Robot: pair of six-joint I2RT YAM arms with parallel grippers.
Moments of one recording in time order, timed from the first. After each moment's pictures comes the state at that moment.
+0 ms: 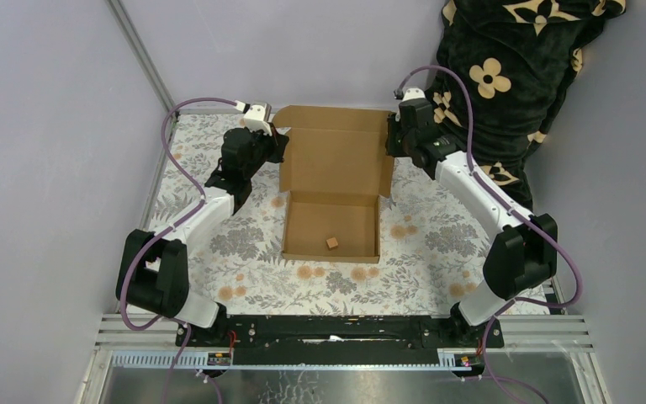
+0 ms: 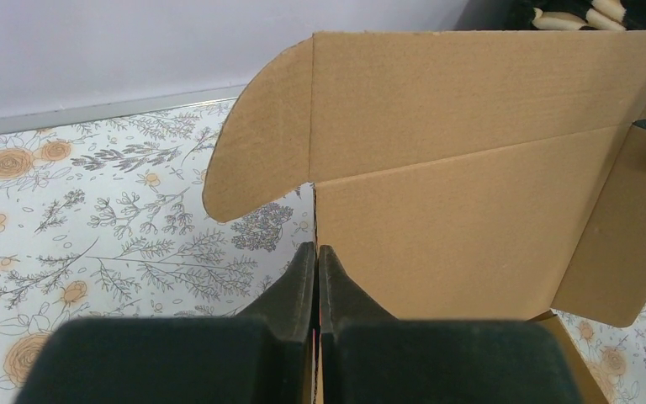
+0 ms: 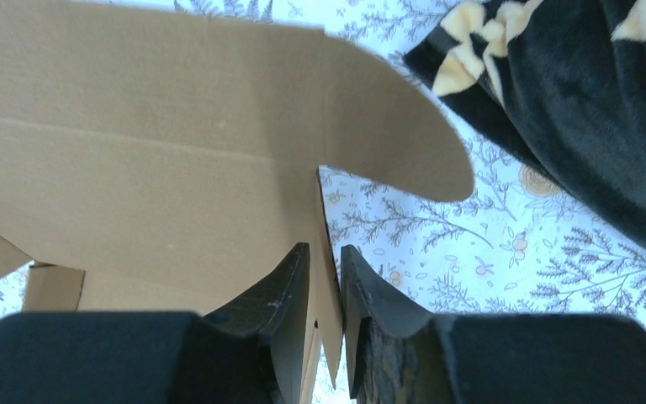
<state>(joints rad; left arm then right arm) -0.28 1.48 0.96 0.37 0.16 -0.21 0.40 1.61 1.41 -0.43 0.14 0.25</state>
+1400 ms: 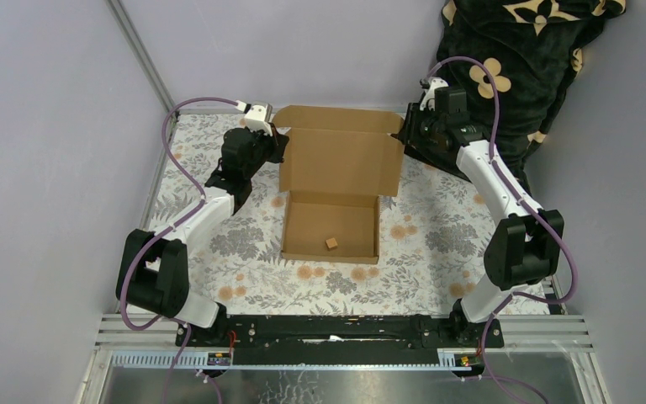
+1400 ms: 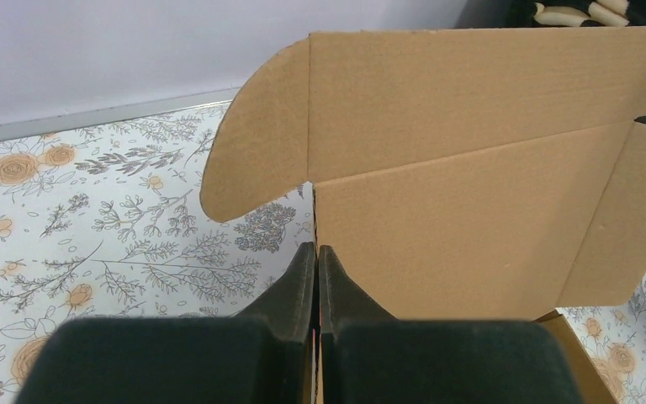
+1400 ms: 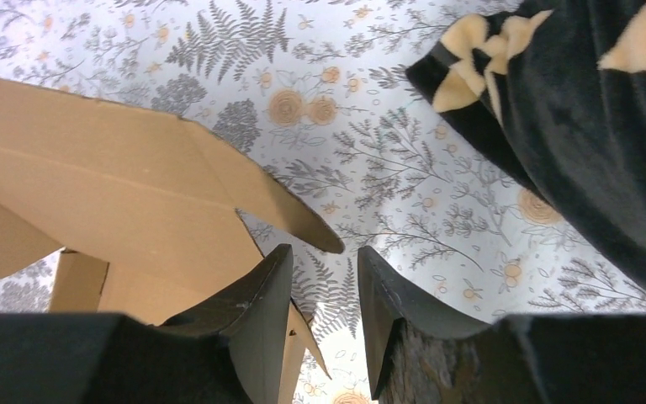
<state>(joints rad) -0.28 1.48 0.96 0.37 0.15 -0.19 0.19 1.66 1.49 -0.45 -0.16 0.20</state>
